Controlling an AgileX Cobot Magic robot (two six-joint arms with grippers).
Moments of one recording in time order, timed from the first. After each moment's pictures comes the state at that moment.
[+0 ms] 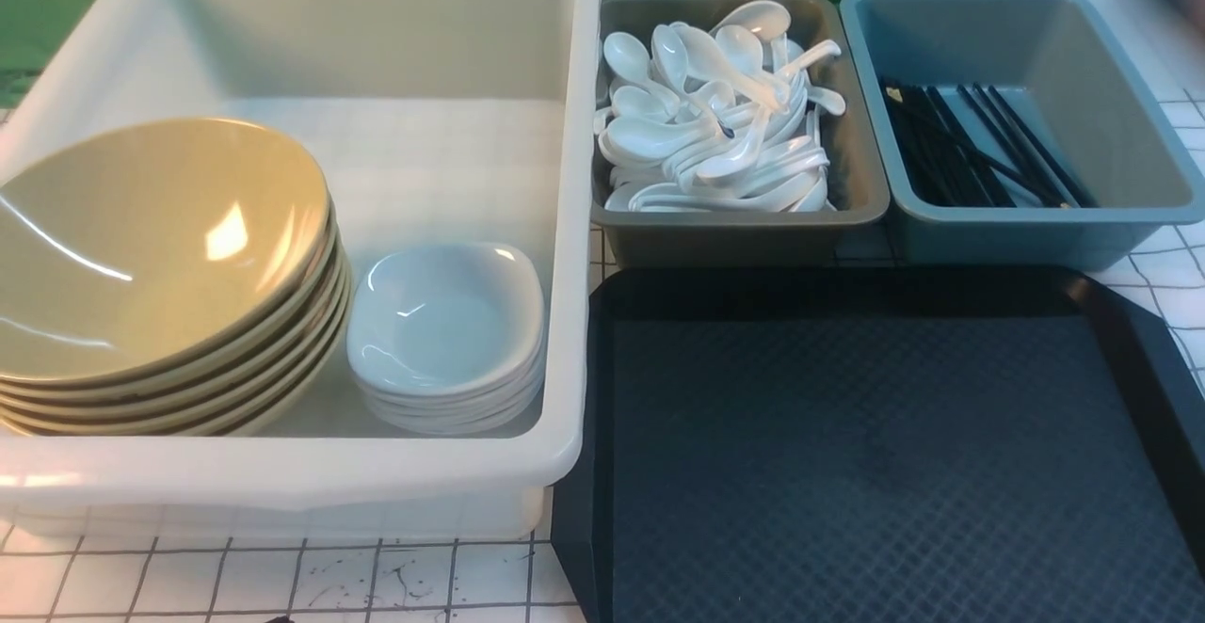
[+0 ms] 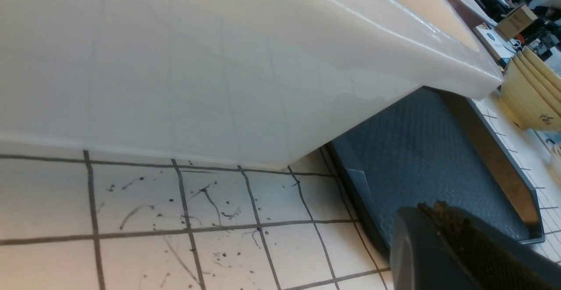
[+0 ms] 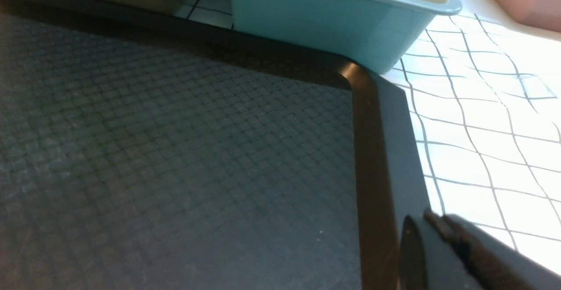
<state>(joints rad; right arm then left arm) 0.04 -0.01 0.01 -0.21 0.28 0.04 -0.57 -0.02 0.02 -0.21 0.35 -0.33</state>
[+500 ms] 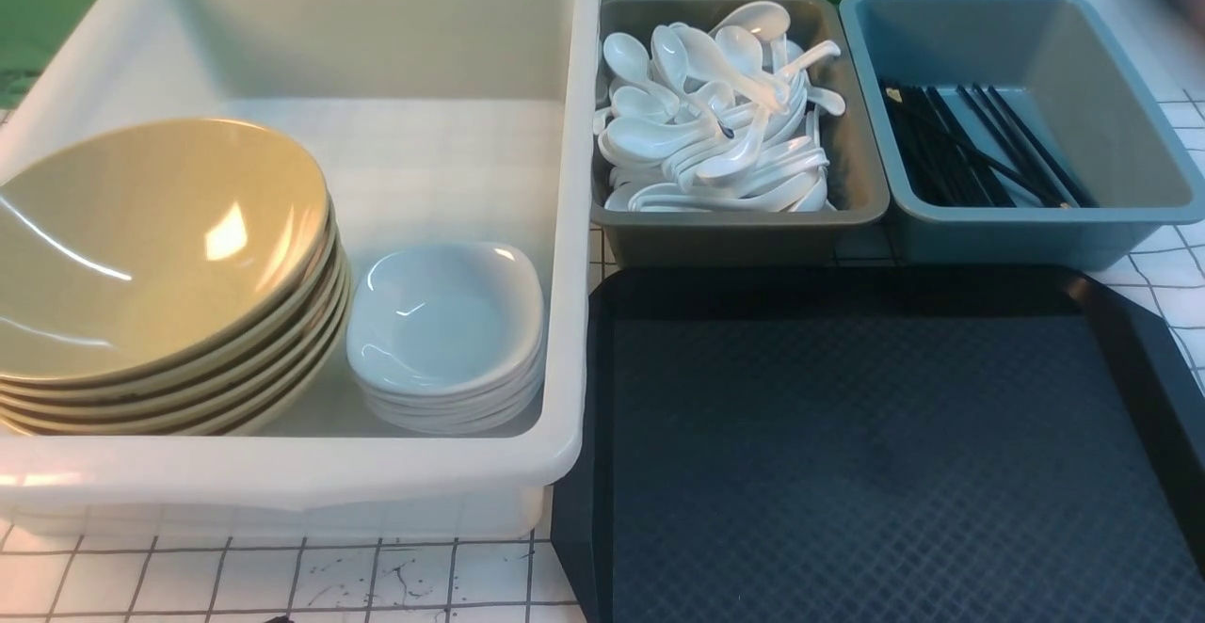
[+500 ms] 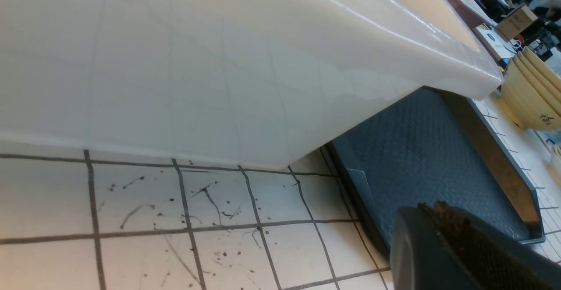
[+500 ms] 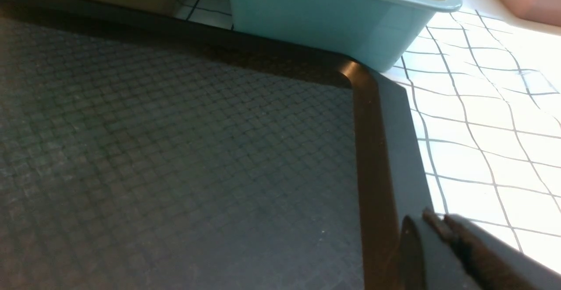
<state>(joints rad) 0.04 -0.01 0.01 -0.20 0.28 0.05 -0.57 -0.02 0.02 -0.21 0.35 -0.33</state>
